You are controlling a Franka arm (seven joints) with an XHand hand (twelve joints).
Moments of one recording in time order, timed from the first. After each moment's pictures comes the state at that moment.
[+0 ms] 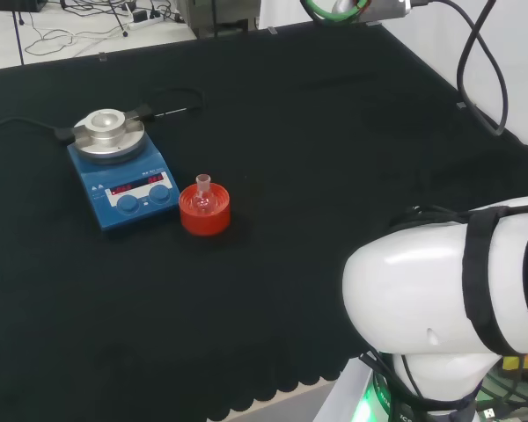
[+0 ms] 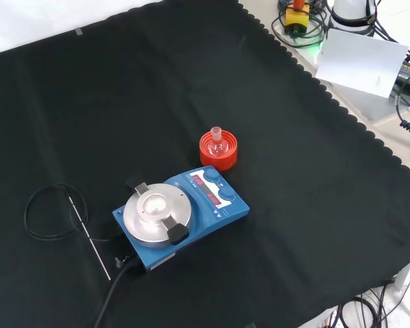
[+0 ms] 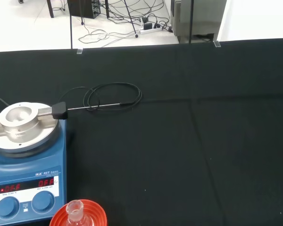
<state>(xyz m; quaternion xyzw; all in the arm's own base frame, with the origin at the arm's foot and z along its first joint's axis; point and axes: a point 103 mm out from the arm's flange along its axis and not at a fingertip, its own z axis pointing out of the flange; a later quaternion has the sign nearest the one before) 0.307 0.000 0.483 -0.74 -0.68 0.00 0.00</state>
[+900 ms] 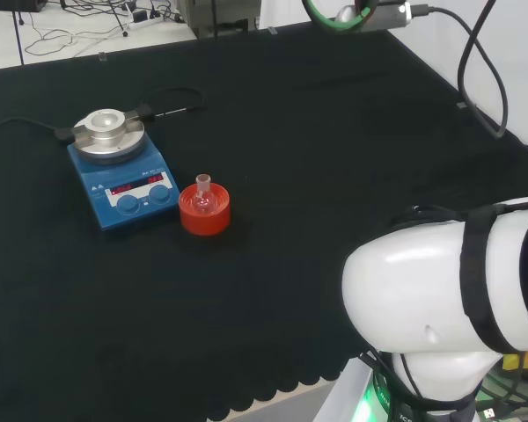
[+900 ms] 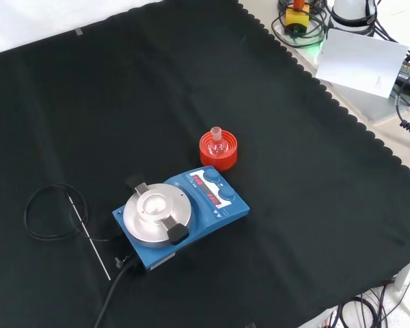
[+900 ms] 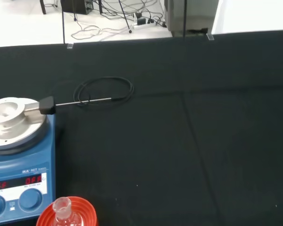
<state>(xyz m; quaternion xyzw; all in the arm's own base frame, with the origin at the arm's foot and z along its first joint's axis) 0.316 -0.013 0.462 -0.74 -0.67 0.01 0.01</state>
